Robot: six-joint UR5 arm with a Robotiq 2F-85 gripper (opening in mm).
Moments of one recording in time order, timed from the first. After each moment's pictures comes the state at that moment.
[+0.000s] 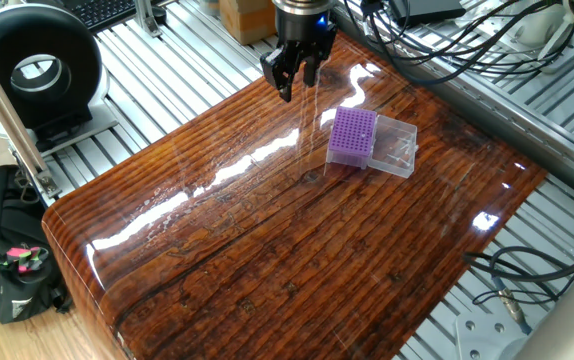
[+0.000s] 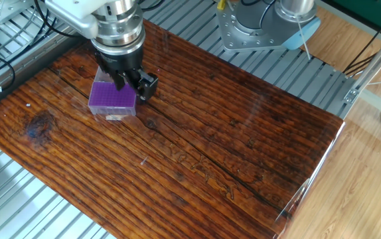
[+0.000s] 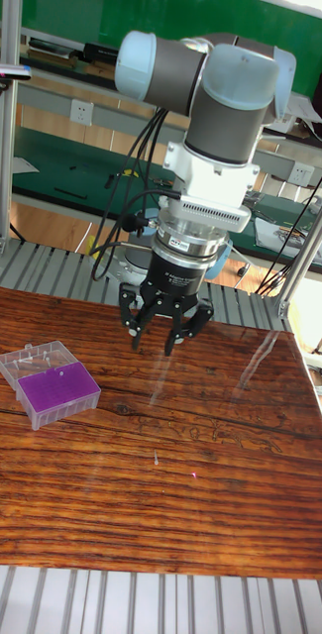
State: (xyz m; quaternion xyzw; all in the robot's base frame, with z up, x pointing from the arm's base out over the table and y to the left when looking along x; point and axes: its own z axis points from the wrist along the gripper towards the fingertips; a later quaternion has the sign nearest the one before) arm 0.553 -0.001 0.187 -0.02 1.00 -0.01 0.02
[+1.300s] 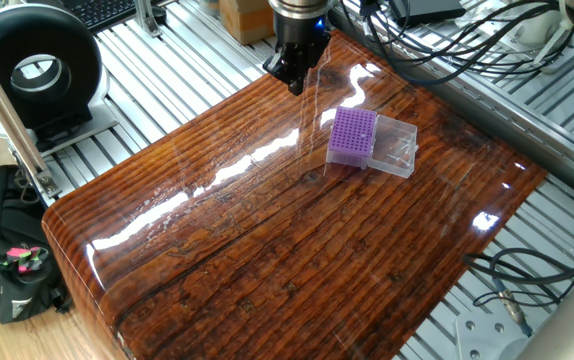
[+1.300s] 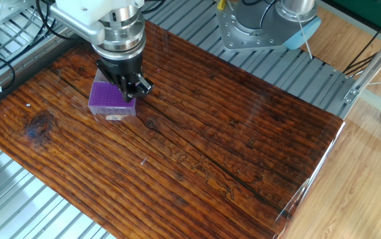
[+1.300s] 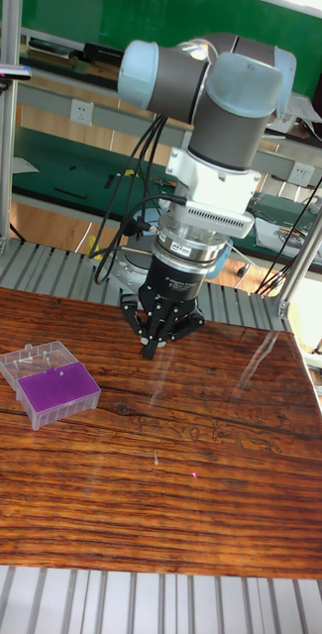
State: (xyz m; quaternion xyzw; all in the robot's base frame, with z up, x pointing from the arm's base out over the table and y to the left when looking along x) arm 0.556 -0.004 0.181 -0.04 1.00 -0.02 0.02
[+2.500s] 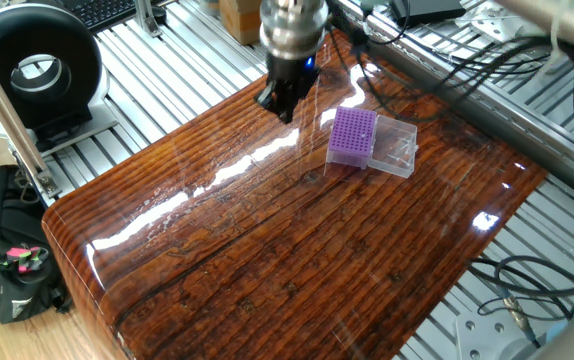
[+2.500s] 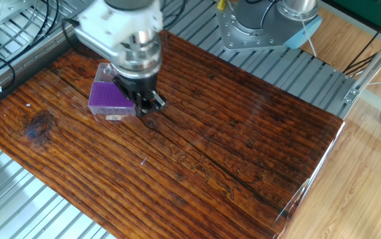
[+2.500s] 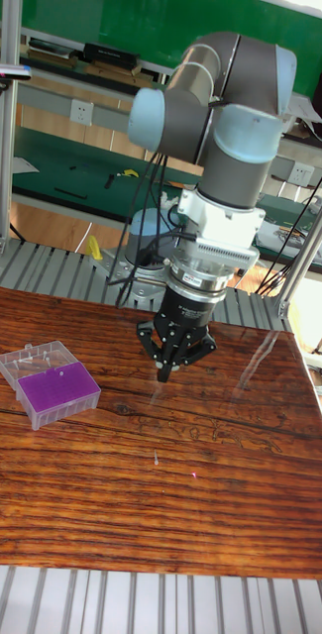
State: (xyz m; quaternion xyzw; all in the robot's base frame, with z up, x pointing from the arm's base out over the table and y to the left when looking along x) arm 0.548 0.036 0.128 -0.02 1.00 -0.01 0.05
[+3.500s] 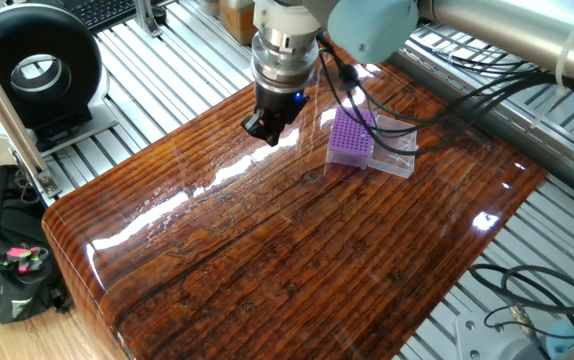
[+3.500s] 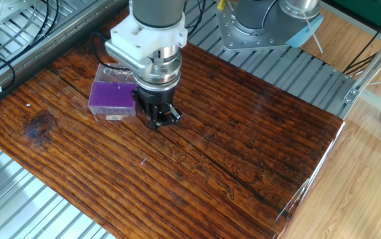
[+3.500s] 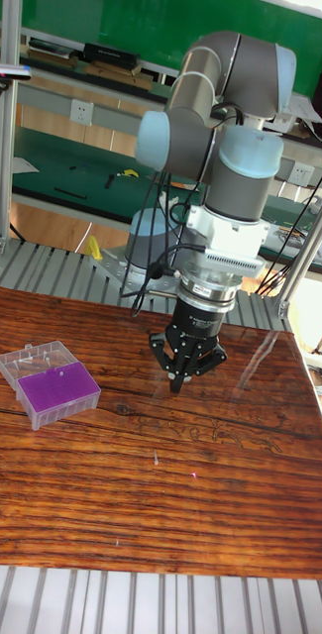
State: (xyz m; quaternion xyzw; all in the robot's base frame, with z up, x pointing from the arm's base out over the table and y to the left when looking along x) arm 0.547 0.059 0.109 -0.01 1.00 0.00 0.08
